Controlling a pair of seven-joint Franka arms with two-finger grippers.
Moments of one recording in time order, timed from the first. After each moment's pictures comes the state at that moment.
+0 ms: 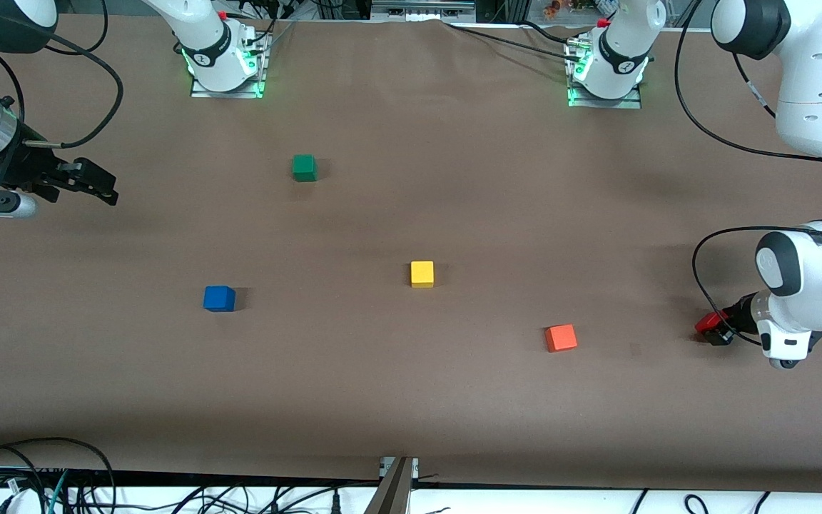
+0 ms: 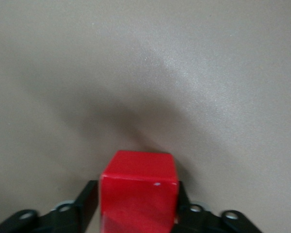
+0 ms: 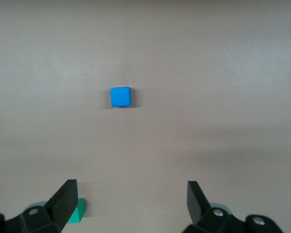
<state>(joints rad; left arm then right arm) 0.21 0.81 0.03 -1.49 -0.01 2.24 -0.50 0.12 0.03 -0.06 -1.67 0.00 1.72 0.11</state>
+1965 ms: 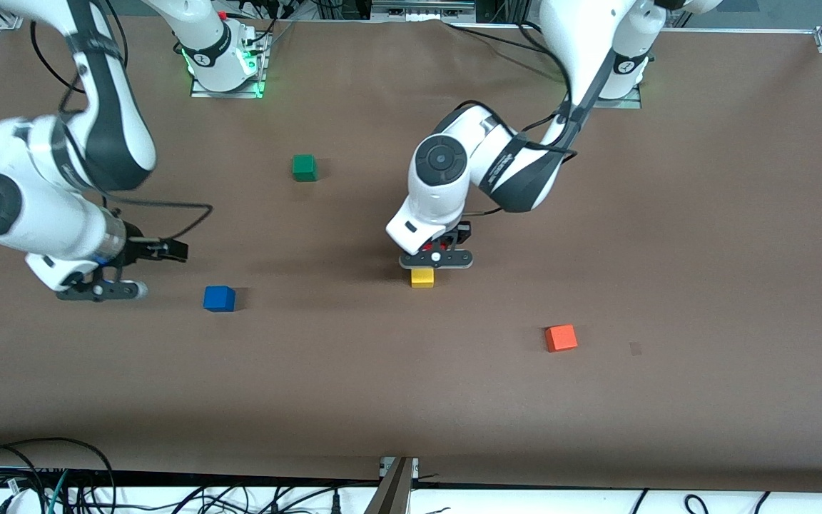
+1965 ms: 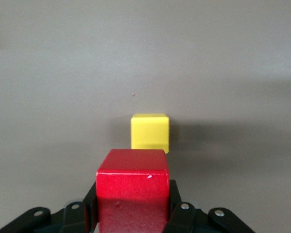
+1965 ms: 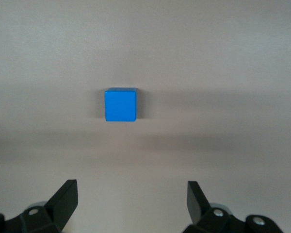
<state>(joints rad) -0.67 0.73 -0.05 -1.29 -0.02 2.01 -0.74 0.15 0.38 -0.05 -1.68 0.00 1.92 0.07</state>
